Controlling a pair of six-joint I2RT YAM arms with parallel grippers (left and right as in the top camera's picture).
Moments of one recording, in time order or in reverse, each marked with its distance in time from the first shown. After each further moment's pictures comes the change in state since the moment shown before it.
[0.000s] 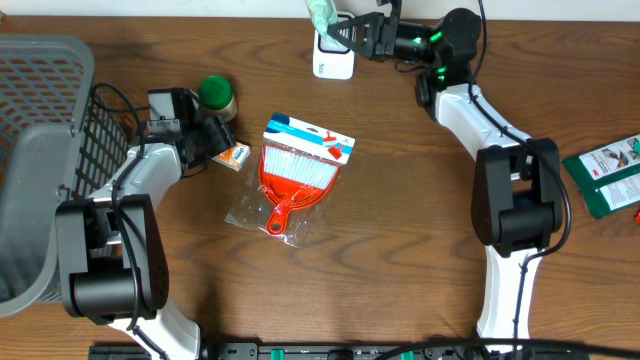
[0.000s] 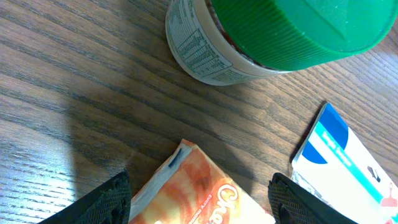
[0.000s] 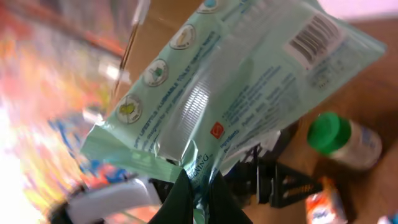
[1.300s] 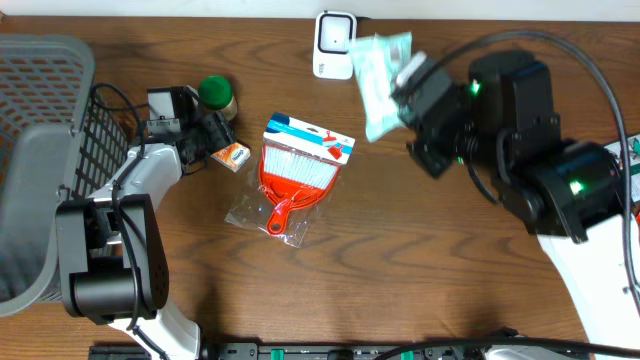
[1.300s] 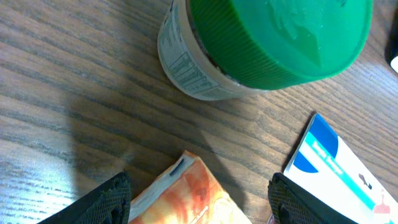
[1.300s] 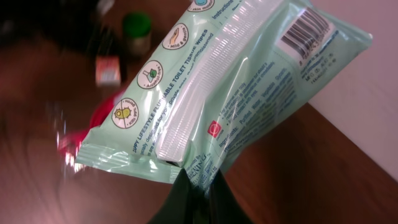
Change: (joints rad) left arm 0.000 0.000 -0.003 0.043 0.000 0.000; right arm 0.231 -0.892 0.001 -1.925 1.105 -1.837
